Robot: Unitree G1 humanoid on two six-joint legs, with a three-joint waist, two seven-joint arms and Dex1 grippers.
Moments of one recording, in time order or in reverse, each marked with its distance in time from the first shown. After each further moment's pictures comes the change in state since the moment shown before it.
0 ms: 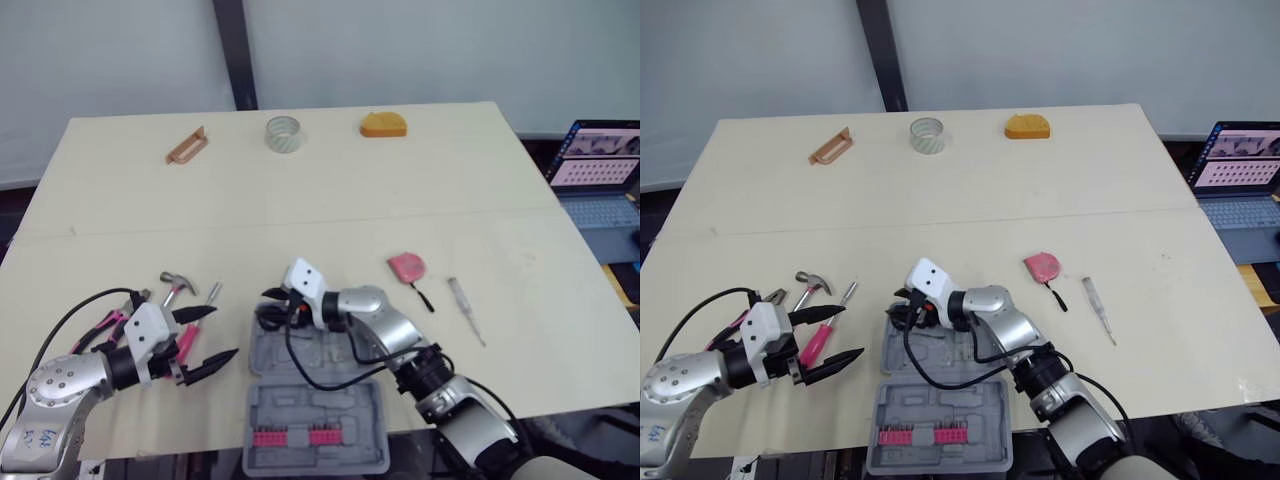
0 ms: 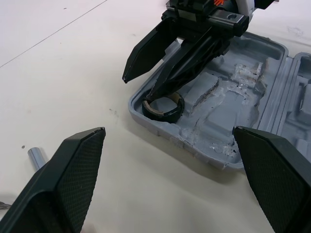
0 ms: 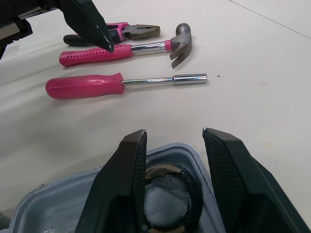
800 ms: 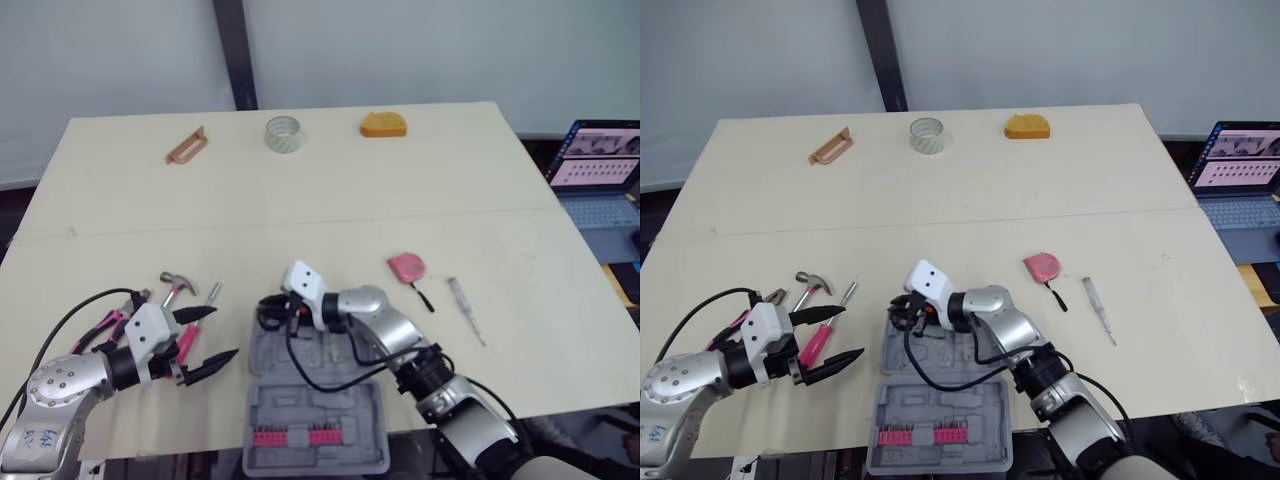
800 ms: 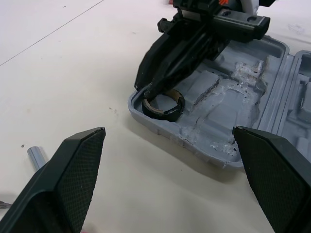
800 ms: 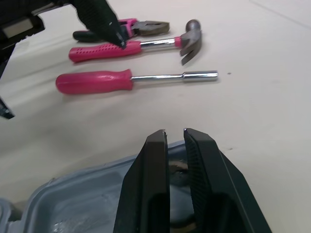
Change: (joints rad) left arm 0.000 0.000 -0.002 0.000 0.006 0.000 0.001; right arm 0.004 -0.008 0.023 -0.005 -0.007 0.014 0.042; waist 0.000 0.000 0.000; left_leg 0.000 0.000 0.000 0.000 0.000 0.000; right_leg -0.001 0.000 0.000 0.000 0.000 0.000
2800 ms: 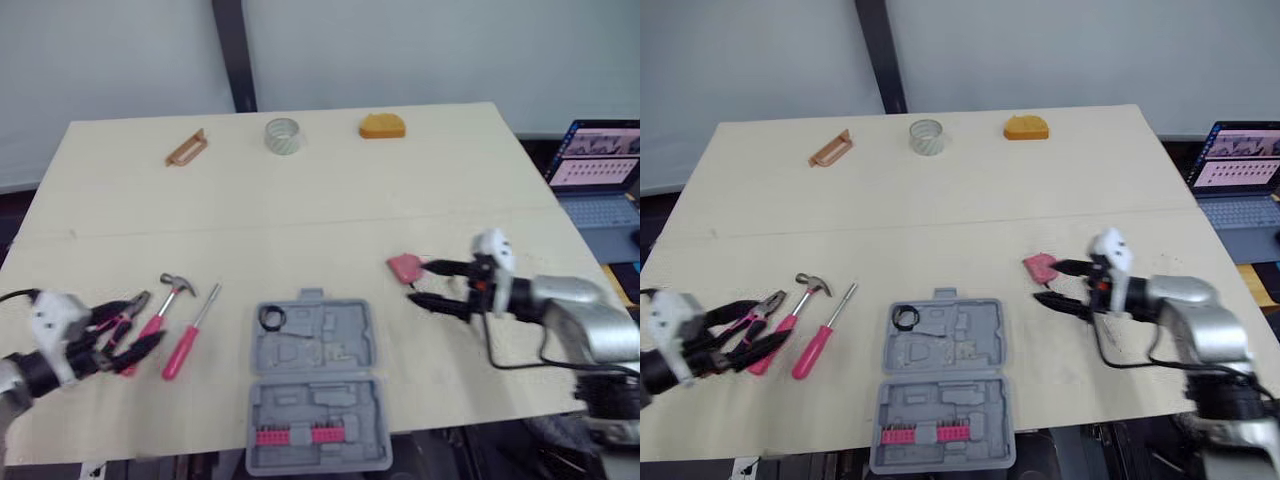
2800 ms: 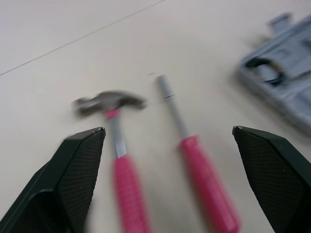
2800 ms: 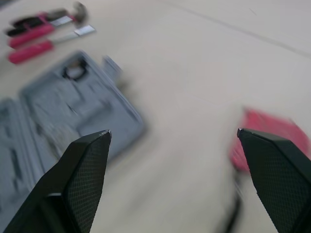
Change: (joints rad) left arm 0.133 0.093 0.444 0.176 -0.089 0.180 0.018; right arm 0.334 -0.761 -0.619 -0.260 0.345 0.264 0.279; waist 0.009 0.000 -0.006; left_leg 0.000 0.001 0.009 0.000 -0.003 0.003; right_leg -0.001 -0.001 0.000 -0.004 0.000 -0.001
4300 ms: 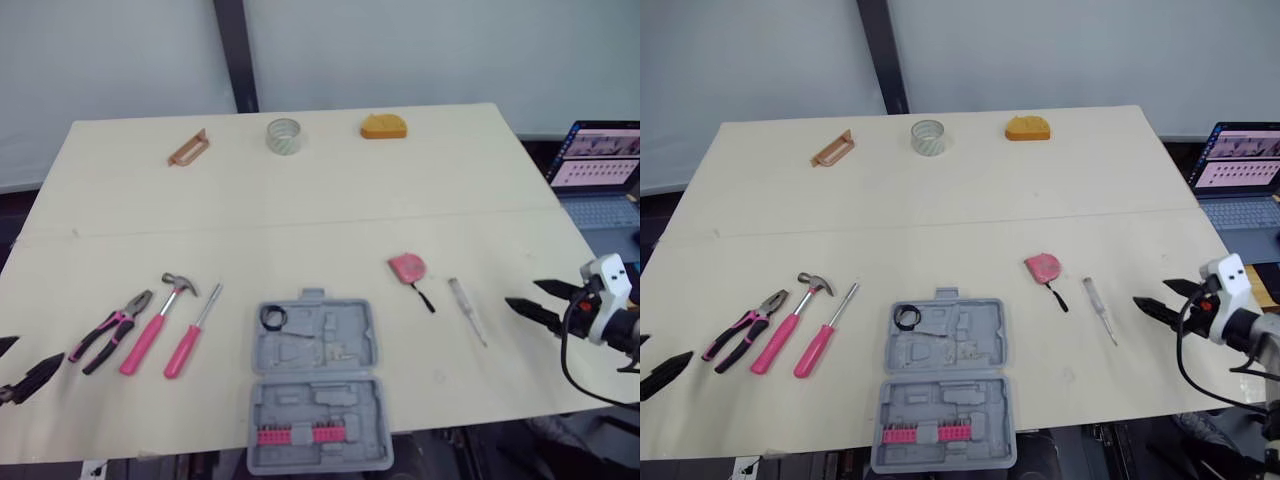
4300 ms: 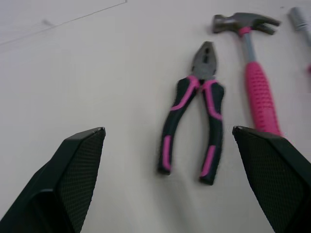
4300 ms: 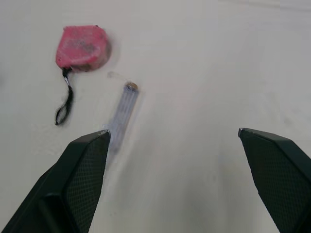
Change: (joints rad) left arm -0.024 0.052 0.038 0.399 0.038 -0.267 -0.054; right arm 0.063 -0.051 -0.160 0.299 -0.005 -0.183 -0.090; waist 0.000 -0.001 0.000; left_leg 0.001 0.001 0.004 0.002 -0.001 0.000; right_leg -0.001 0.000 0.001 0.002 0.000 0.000
